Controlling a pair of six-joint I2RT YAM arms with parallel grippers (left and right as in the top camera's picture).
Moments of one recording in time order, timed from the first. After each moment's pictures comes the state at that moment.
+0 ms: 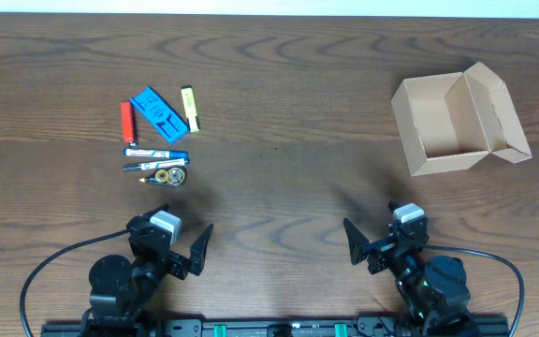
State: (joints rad) left arm -0.11 0.01 0.14 -0.47 0.38 0.03; right arm 0.31 0.02 0.13 -0.42 -0.12 0.15
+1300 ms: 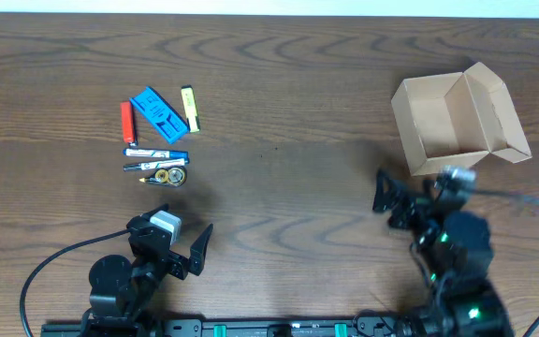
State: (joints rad) left arm -0.11 0.01 0.14 -0.47 0.38 0.03; right arm 0.17 0.54 0.50 -0.35 0.04 0.45
